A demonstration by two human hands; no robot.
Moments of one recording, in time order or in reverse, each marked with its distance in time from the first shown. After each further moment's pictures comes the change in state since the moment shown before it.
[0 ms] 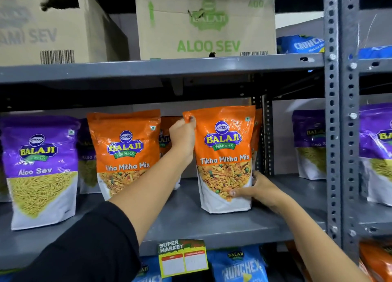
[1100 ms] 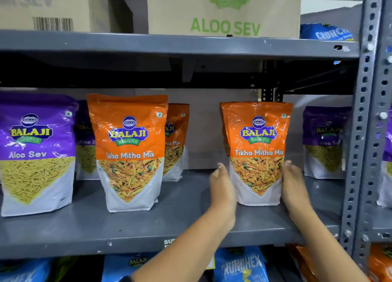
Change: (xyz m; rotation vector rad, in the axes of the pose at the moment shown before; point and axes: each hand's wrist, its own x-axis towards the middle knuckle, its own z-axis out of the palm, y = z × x) left_hand -0.091 -0.091 0.021 -0.176 -0.069 -0.491; right_hand 0.012 0.020 -0.013 0.050 0.687 -0.090
